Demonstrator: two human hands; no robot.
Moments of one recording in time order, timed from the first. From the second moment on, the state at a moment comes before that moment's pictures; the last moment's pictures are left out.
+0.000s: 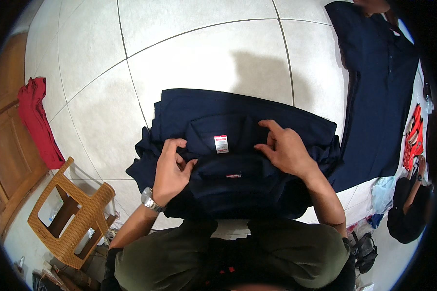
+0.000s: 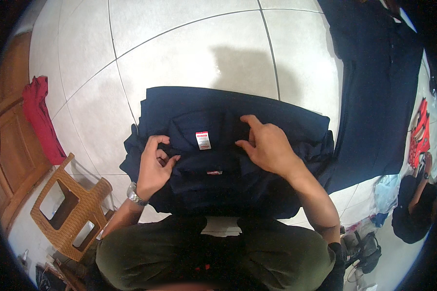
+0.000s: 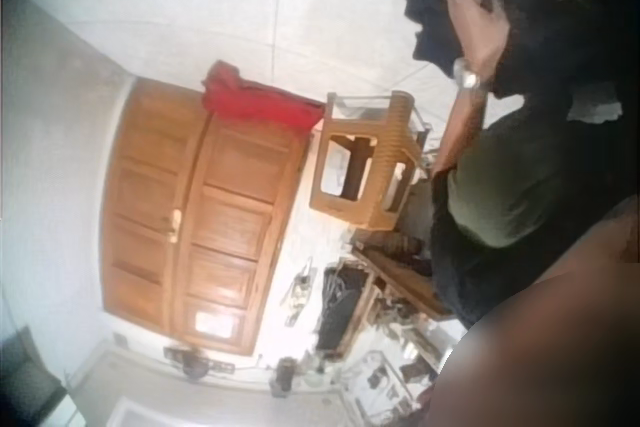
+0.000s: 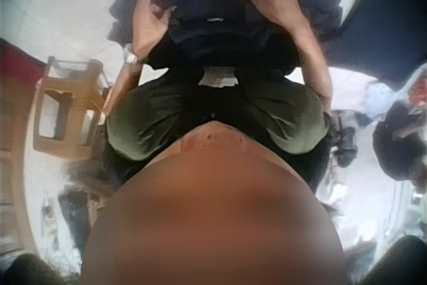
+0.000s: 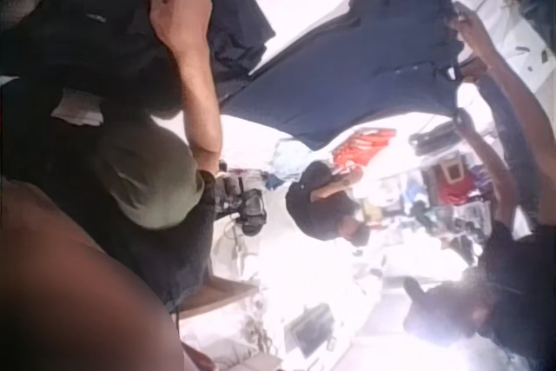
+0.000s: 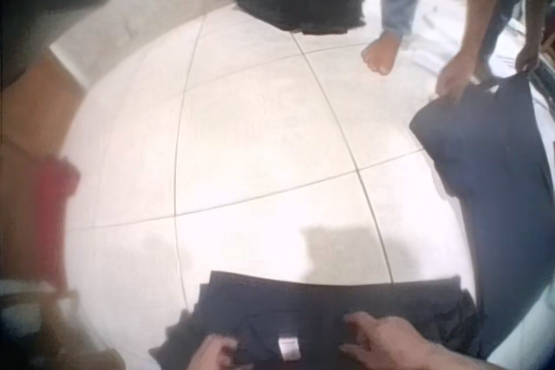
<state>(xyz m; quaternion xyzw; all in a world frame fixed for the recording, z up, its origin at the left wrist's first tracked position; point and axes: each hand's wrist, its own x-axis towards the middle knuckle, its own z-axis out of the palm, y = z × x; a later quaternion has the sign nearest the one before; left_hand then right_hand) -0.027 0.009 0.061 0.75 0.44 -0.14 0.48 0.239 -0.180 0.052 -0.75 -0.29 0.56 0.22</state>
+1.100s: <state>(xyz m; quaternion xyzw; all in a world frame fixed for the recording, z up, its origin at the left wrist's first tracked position) -0.042 0.034 0.107 0.80 0.17 -0.22 0.54 0.227 -0.270 0.094 -0.62 -0.45 0.56 0.30</state>
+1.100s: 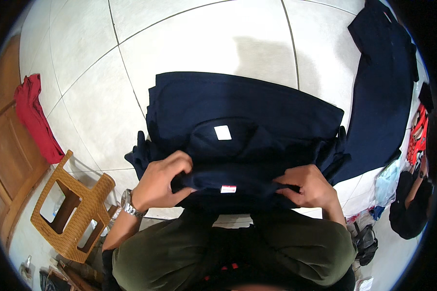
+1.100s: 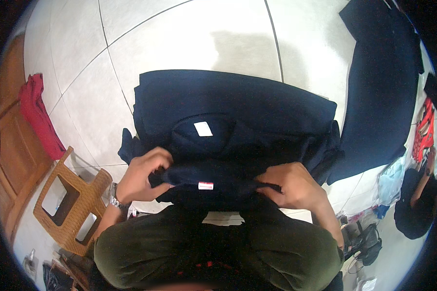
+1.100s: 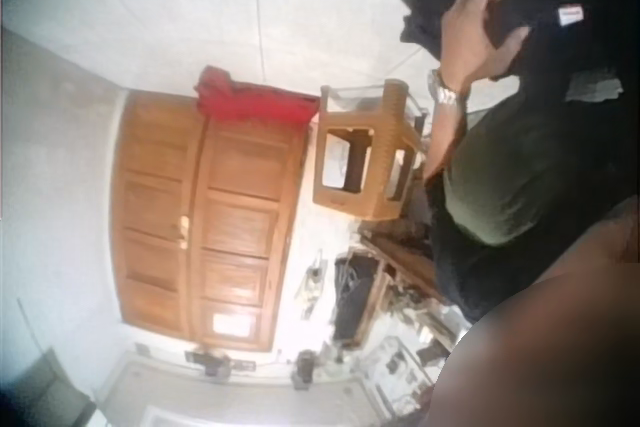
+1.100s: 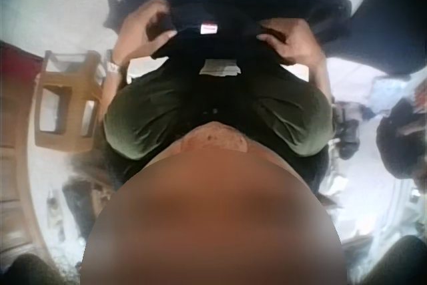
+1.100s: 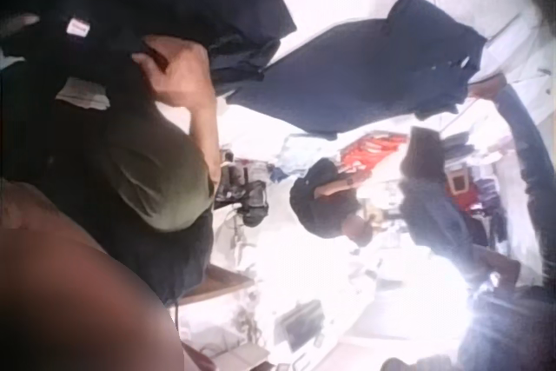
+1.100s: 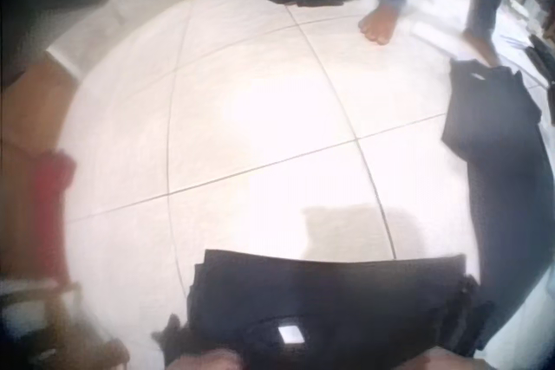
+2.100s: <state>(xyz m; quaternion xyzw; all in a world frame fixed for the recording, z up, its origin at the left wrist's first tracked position) -0.010 0.019 0.052 0.78 0.11 -0.34 0.51 0.222 -0.235 0.066 -0.63 -0.44 0.60 0.21</state>
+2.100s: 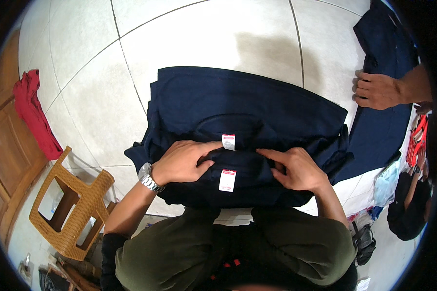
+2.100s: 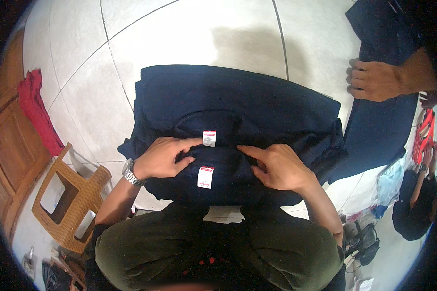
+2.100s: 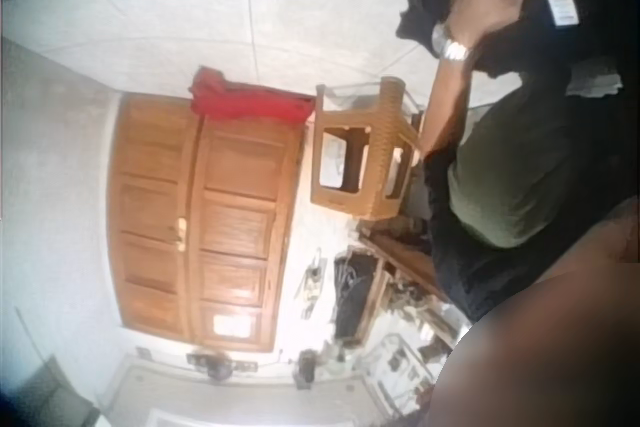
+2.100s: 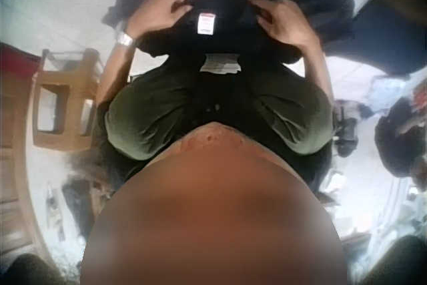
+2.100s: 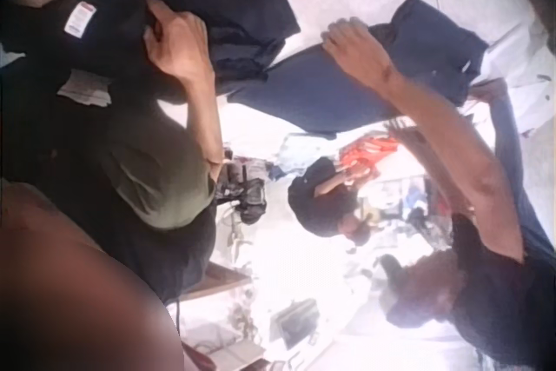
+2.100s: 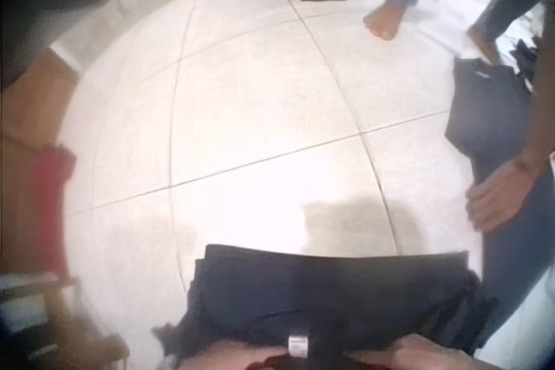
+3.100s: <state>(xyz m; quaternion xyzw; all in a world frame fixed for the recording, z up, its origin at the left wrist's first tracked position) -0.267 0.018 0.066 0.52 0.60 -0.16 0.58 0.144 -0.506 0.063 -0.88 0.04 0.41 0.25</state>
